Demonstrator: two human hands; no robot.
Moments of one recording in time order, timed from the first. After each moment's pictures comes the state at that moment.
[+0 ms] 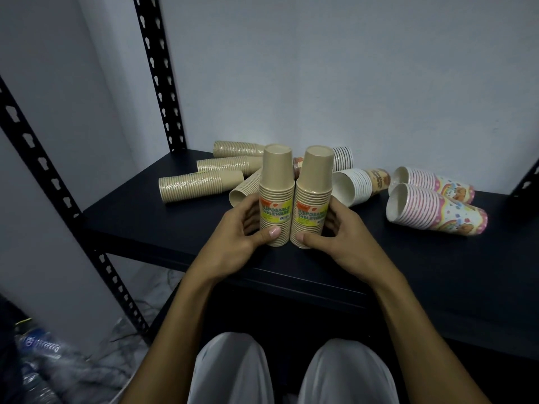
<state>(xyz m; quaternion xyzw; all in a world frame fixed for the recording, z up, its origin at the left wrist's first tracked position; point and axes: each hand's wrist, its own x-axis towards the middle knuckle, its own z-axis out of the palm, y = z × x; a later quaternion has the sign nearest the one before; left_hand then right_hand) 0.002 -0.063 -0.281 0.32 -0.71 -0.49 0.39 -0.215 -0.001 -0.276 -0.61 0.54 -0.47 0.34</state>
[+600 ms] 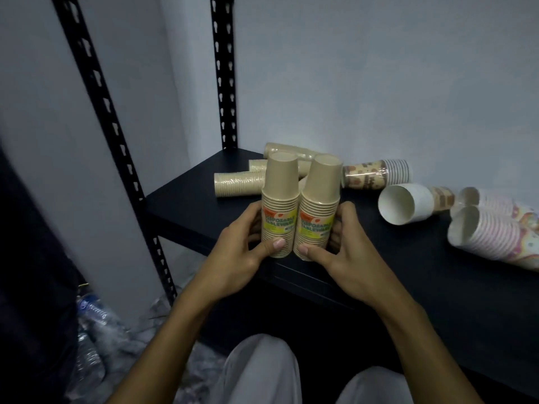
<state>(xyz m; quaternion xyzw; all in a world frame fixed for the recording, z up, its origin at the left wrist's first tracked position) 0.064 -0.043 -0.286 0.38 -0.72 -0.39 0.44 -0.152 -0.012 -0.278 -0.67 0.52 -0.44 0.31</state>
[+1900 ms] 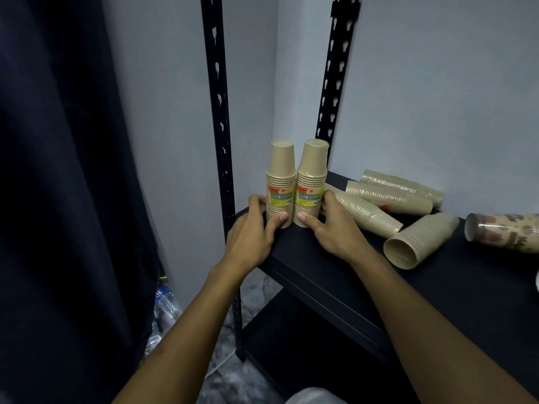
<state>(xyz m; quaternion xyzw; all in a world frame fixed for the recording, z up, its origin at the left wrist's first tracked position) 0.184 -0.151 -0.306 0.65 -0.64 -0.11 0.40 0.005 -0.197 -0.286 -0.75 0.45 -0.39 0.30</state>
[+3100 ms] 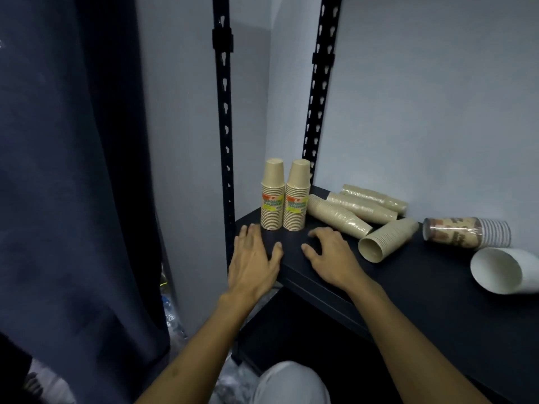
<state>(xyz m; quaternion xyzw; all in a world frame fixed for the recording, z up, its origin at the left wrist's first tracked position) 0.159 -0.090 -0.320 0.69 -0.63 -0.06 0.35 -0.020 -0.120 -0.281 -0.77 0.57 -0.24 0.15</state>
